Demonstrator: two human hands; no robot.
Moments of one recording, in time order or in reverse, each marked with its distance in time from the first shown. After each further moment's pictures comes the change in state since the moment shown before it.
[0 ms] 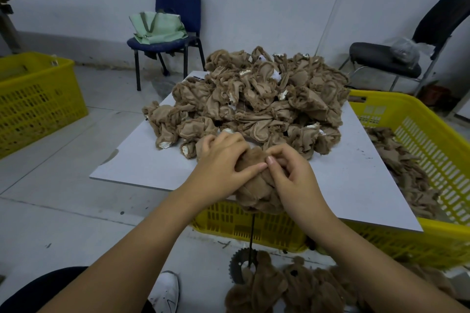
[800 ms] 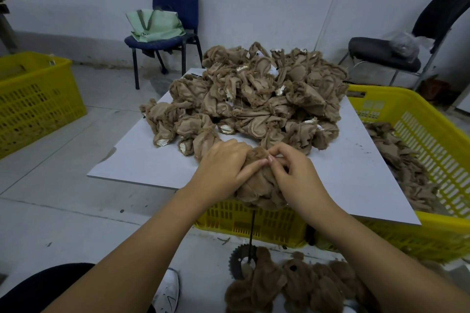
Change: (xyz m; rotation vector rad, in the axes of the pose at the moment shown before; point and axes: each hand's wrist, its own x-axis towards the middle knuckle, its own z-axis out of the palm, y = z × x) left_hand 0.003 -0.001 0.020 0.078 -0.055 0.053; right_hand 0.004 0.004 -0.013 -0.164 -0.061 0.046
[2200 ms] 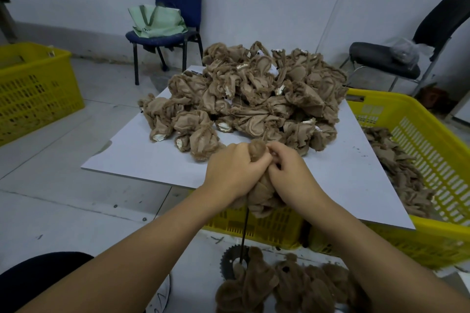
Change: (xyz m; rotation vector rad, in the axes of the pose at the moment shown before) left_hand 0.010 0.028 0.020 -0.219 0.111 -0.329; right_hand 0.010 0.004 0.001 -0.093 -0.063 -0.001
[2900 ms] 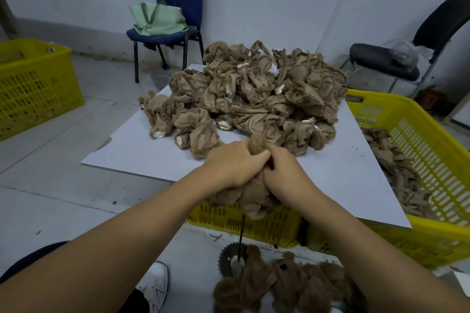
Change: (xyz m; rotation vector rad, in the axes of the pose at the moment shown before) left_hand 0.016 -0.006 -0.006 0.086 -0.340 -0.113; right_hand 0.005 0.005 0.008 -0.110 -0.060 -0.007
